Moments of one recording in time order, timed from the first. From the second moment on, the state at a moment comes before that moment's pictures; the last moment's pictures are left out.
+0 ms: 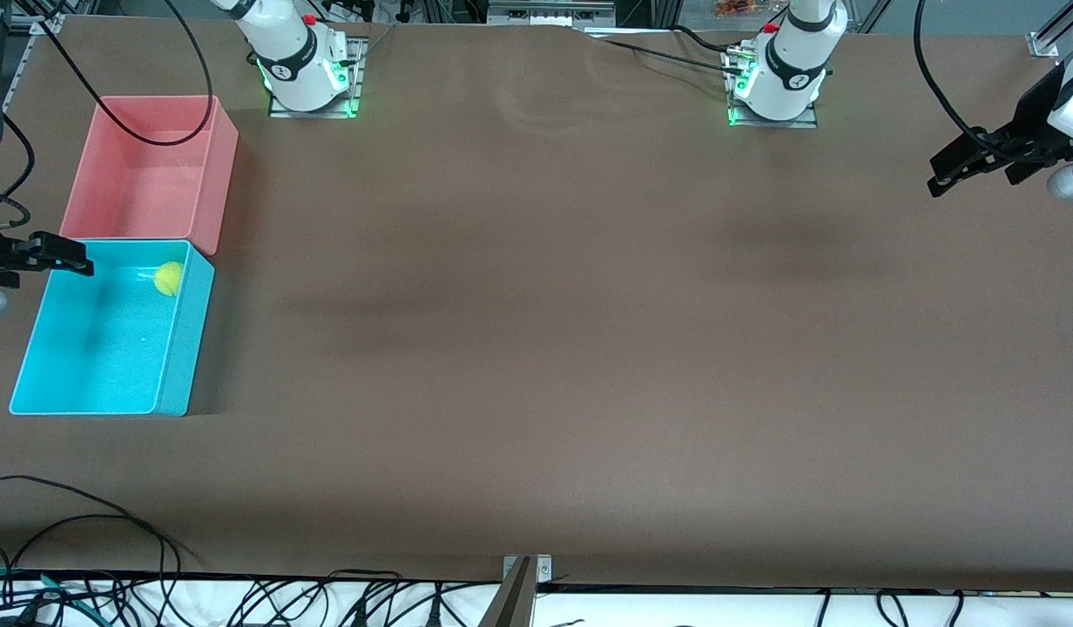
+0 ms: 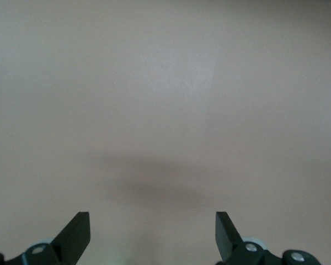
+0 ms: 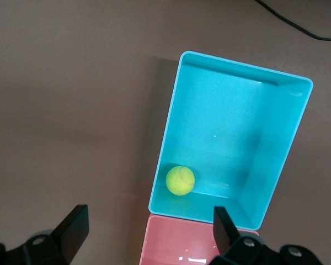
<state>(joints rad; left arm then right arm) 0.06 -0.08 -0.10 -1.62 0.02 1.51 -0.21 0.05 0.26 -0.24 -1.47 -0.01 1.63 -0.38</state>
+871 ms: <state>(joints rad) 0.06 -0.08 -0.10 -1.62 0.02 1.51 -0.21 0.09 0.18 -0.20 -1.33 0.02 1.46 -0.13</state>
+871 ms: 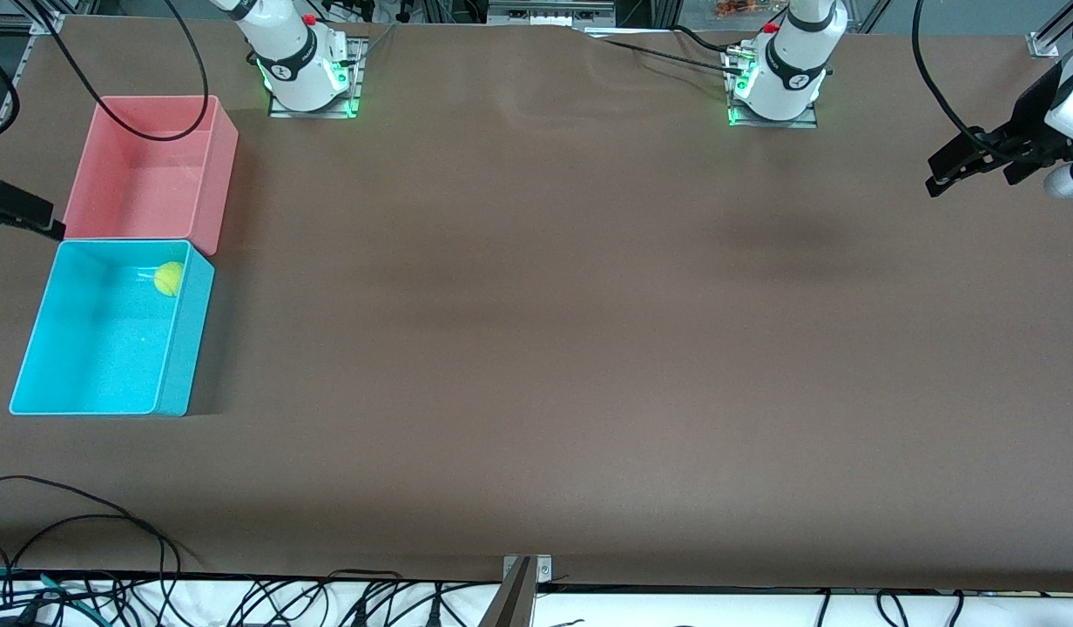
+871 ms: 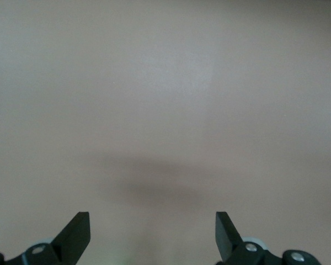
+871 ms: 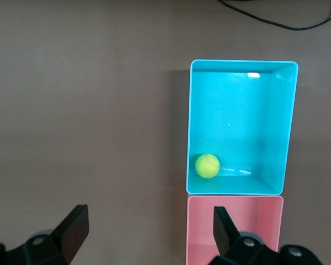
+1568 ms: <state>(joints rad) 0.06 -0.08 -0.10 -1.62 0.02 1.51 -0.21 0.08 -0.11 -0.16 -1.76 0.01 1.72 -0.06</state>
